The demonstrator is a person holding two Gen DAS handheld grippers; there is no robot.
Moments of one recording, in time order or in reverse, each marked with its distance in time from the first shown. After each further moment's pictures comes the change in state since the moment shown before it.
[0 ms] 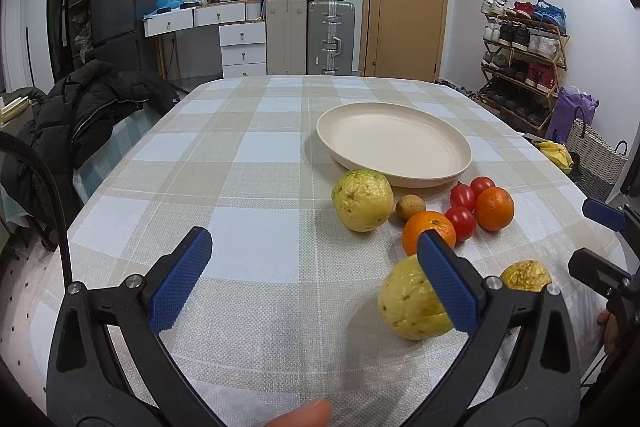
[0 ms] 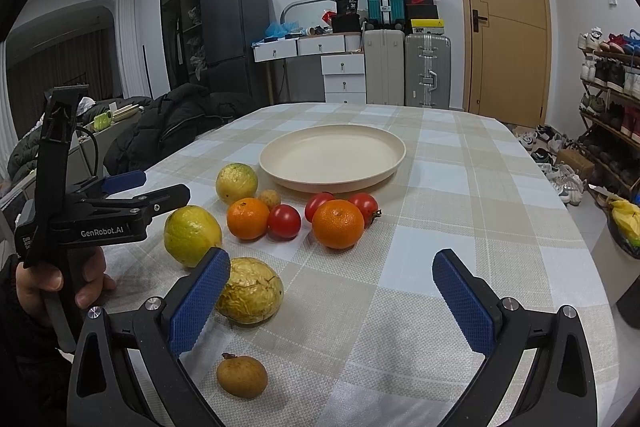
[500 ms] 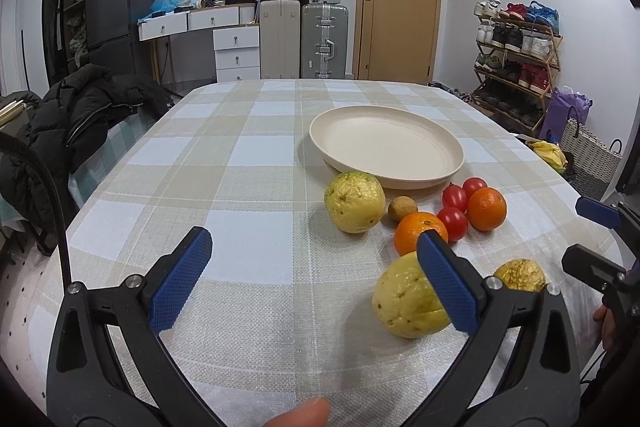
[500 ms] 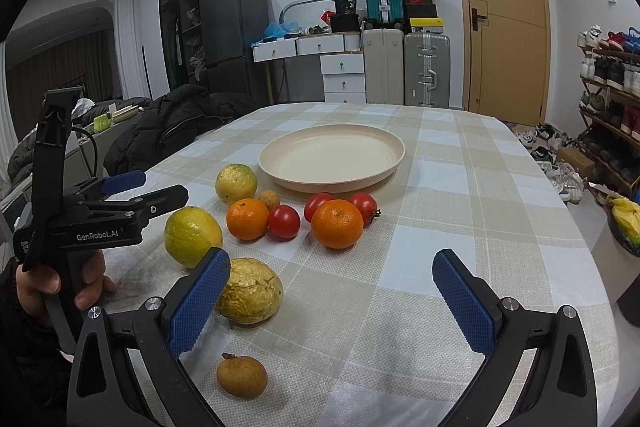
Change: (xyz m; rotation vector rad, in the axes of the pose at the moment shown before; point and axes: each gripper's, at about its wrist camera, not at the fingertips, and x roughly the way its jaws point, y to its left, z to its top) left arm -0.006 -0.002 -0.001 0.014 -0.015 -0.019; right arm 0.000 0.000 0.001 0.003 0.000 0.000
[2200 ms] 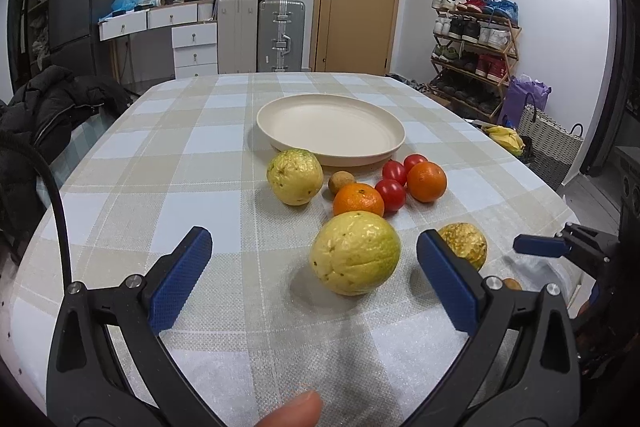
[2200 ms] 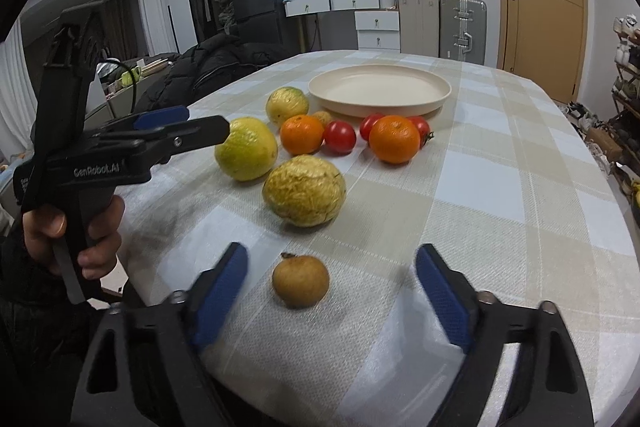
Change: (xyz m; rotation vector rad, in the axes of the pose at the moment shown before) left arm -0.027 -0.018 -0.020 0.060 0.024 -0.158; right arm -0.009 0.029 -0.041 -0.054 0.184 0.112
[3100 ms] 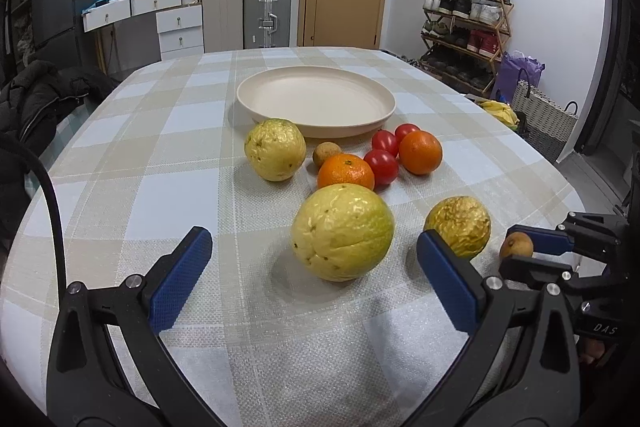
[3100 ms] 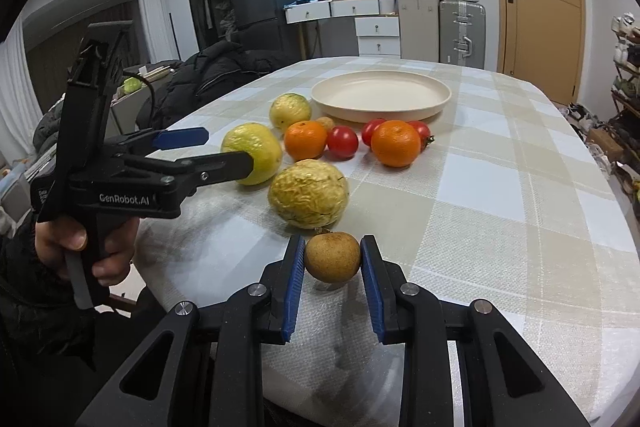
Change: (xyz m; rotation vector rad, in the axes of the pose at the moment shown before) left arm 0.023 -0.008 -0.005 0.030 0.087 -0.032; right arm -0.006 -0.001 0.000 0.024 -0.036 0.007
